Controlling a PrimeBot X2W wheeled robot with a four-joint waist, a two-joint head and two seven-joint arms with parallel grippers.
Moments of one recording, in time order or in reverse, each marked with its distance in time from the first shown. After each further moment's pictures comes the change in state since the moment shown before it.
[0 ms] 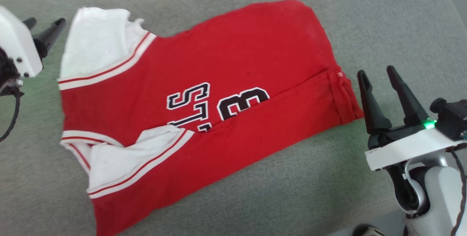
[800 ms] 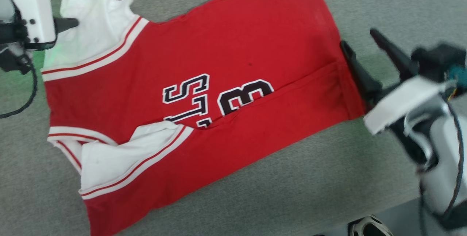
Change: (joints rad) left arm -0.213 -0.144 -0.057 0.221 -0.079 -0.073 0.439; right arm -0.217 -0.133 0.161 0.071 0.023 0.000 0.131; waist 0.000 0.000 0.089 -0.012
